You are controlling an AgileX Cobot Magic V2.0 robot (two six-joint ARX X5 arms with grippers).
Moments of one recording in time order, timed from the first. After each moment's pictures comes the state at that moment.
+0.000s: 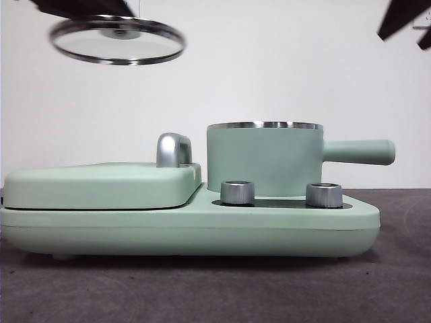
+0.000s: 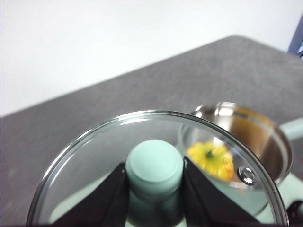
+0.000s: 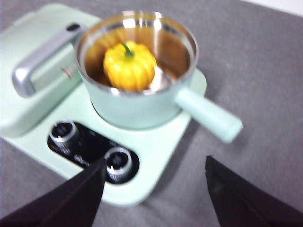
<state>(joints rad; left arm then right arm) -0.44 1.11 0.94 -0.07 0.18 0.09 0.55 0.68 0.75 -0.62 0.06 0.07</state>
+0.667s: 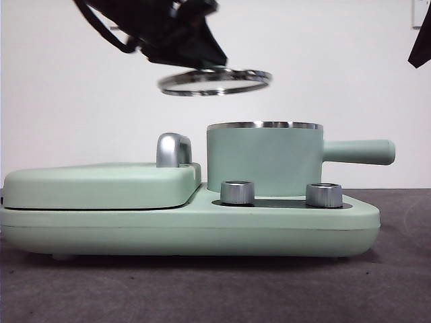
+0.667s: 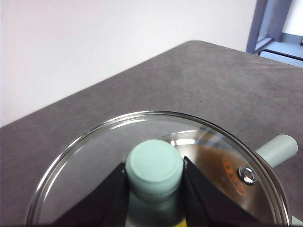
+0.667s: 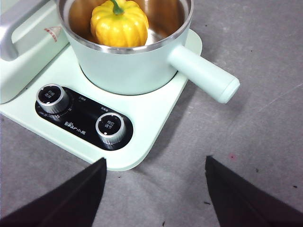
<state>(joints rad) -0.60 1.53 1.10 0.21 0.18 0.11 0.55 0.65 0.73 -0.73 0.08 0.08</state>
